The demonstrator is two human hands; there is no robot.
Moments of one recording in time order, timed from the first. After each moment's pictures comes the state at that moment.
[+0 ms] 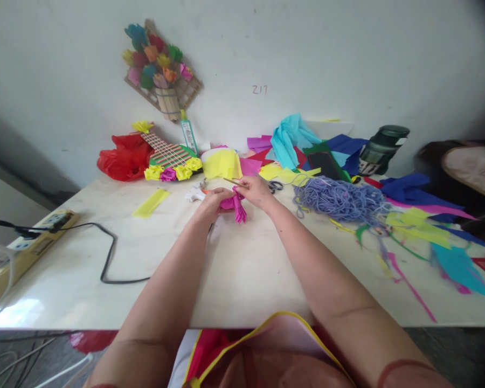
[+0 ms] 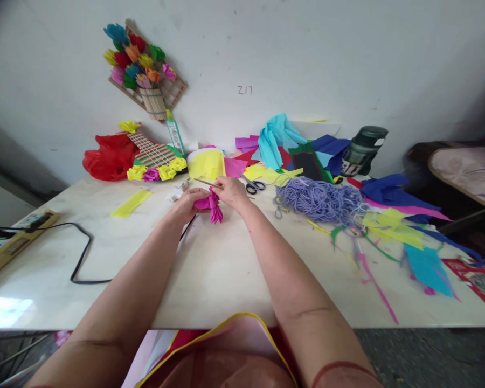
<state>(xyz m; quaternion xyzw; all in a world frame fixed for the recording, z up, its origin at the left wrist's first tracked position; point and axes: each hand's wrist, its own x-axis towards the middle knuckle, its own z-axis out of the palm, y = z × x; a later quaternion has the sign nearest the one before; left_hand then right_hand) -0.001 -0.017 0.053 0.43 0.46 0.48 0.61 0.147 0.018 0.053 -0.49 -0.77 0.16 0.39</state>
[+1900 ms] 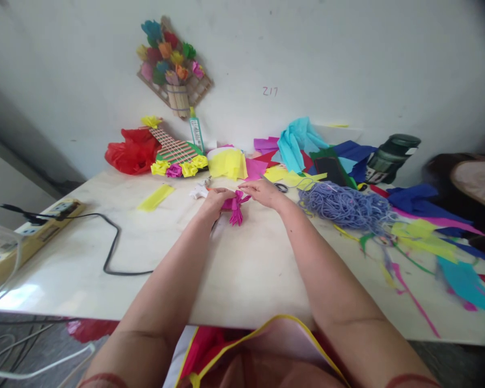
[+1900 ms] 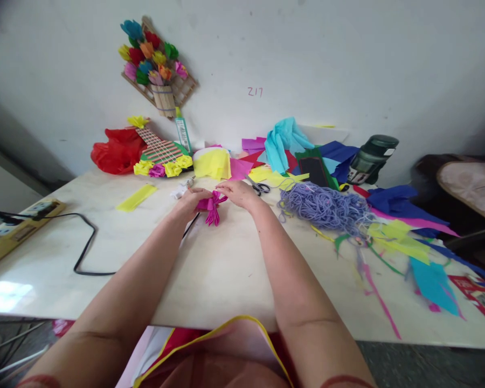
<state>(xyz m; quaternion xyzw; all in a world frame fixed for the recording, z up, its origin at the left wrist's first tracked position) -0.004 -0.014 0.047 0.43 0.50 0.50 0.56 0.163 0.024 0.059 -0.40 -0.85 0.19 0.27</state>
